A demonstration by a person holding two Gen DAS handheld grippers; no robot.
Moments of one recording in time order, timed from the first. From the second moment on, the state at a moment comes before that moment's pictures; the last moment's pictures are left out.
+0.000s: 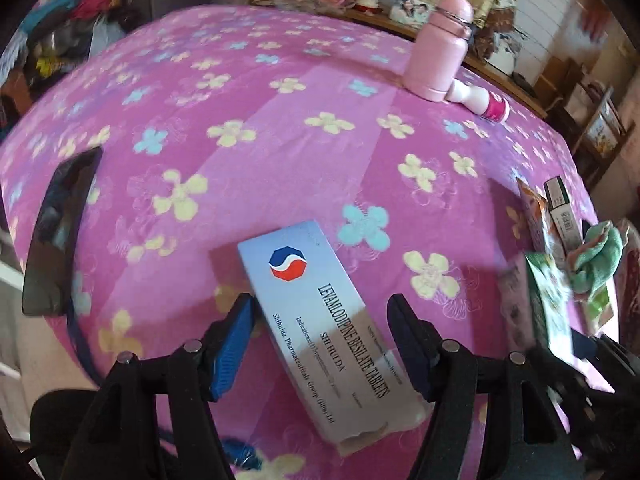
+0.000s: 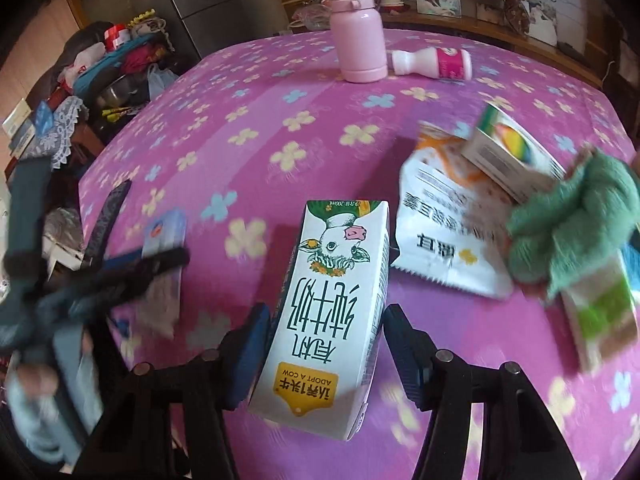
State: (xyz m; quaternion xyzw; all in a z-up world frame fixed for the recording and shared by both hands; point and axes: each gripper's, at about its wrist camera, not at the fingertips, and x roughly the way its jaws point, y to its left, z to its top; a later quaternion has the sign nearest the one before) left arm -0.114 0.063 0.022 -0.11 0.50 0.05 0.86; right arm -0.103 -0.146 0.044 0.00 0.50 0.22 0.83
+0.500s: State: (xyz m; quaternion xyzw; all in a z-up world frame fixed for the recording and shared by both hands) left arm -0.144 -0.013 0.040 -0.06 0.50 -0.07 0.86; right arm -0.151 -0.194 0.043 0.00 0.52 0.19 0.84
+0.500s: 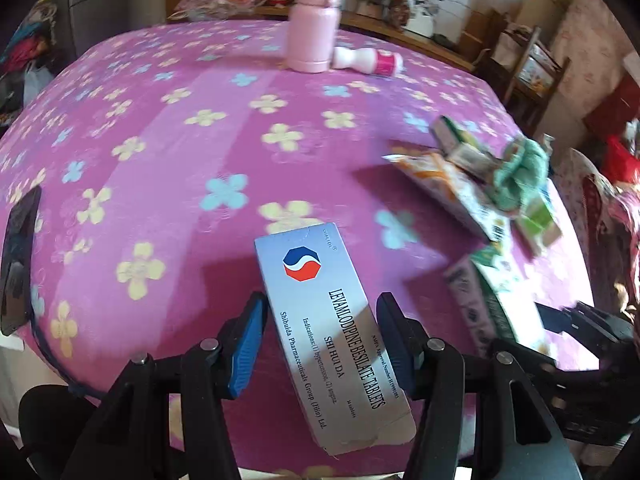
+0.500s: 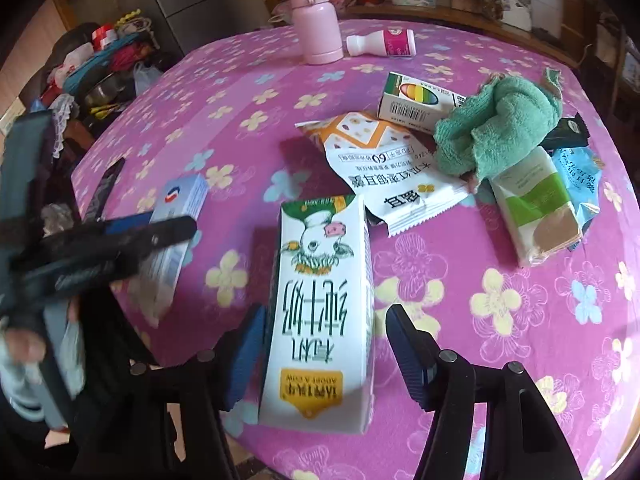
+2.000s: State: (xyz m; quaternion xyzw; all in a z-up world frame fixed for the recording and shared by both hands) left arm -0.167 -0.338 0.115 0.09 0.41 -0.32 0.85; right arm -0.262 -0.523 0.096 0.18 0.41 -0.09 0.89
